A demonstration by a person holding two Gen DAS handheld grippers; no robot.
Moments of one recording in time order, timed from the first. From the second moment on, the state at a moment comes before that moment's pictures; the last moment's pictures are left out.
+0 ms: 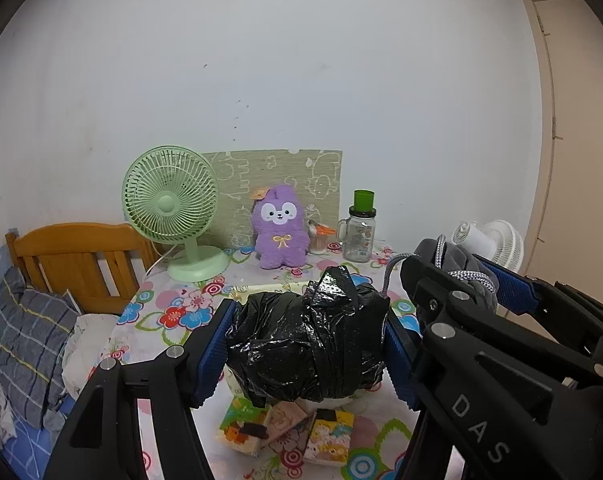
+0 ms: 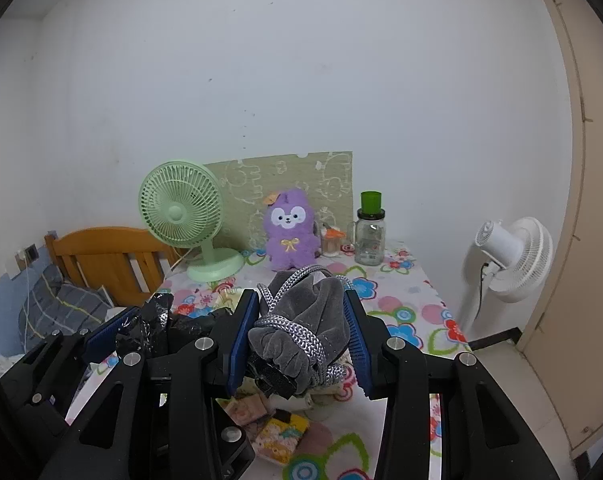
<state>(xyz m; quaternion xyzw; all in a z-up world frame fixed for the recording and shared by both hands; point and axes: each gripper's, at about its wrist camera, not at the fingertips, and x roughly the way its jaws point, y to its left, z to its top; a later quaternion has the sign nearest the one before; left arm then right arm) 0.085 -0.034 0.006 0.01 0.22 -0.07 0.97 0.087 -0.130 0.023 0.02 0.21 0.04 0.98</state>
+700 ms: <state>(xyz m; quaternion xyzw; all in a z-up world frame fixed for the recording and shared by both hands) 0.161 -0.024 -0.016 0.00 0.26 -0.07 0.96 0.171 -0.123 -0.001 0.03 0.24 0.05 0.97</state>
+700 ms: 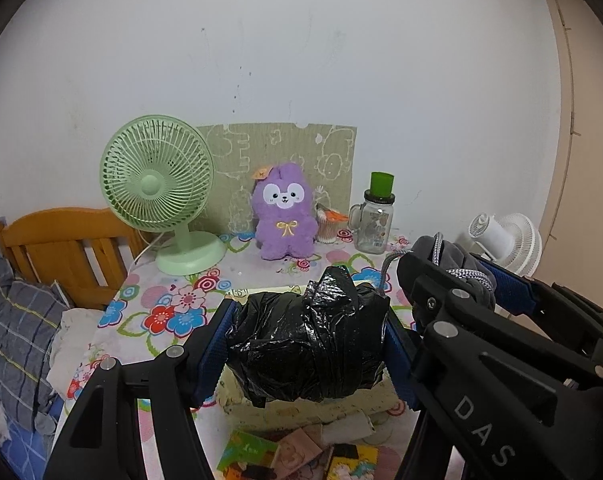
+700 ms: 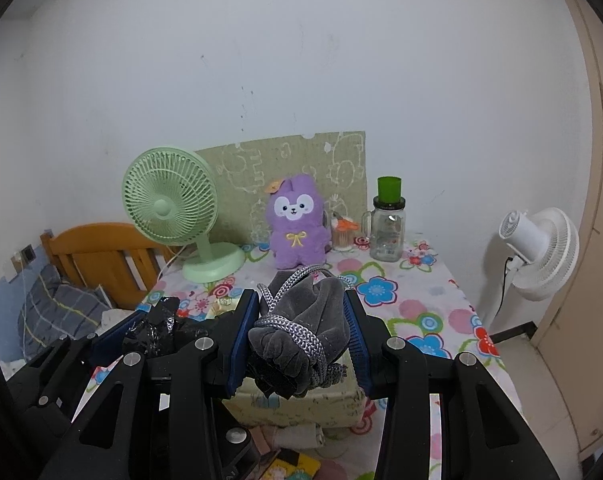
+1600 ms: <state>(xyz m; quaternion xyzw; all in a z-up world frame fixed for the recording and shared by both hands) 0.258 -0.009 -0.088 -0.03 0.35 -0.06 0.94 0.266 -0.111 -0.067 0.04 0.30 0.06 0.95</state>
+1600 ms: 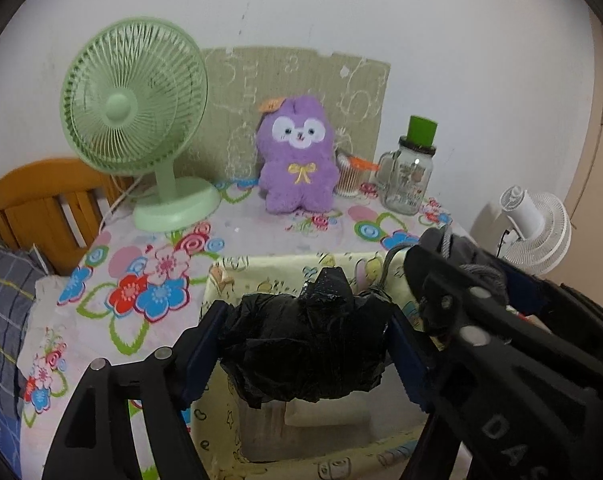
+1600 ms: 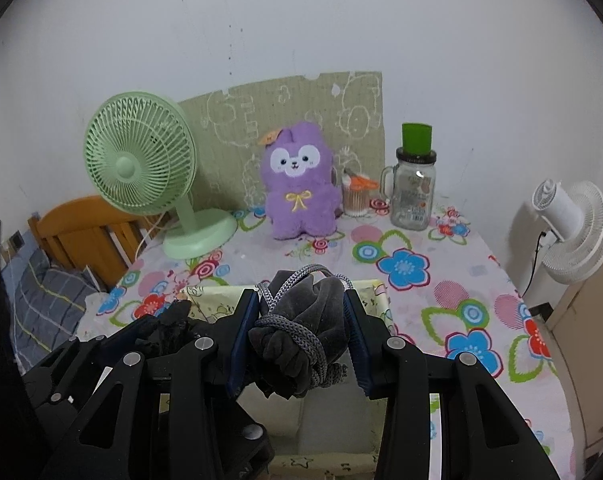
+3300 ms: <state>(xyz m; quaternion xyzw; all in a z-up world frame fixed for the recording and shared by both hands) 0.217 -0.005 -0.063 -0.01 0.33 -0.05 0.94 0.235 -0.105 -0.050 0.02 0.29 0.05 0.95</state>
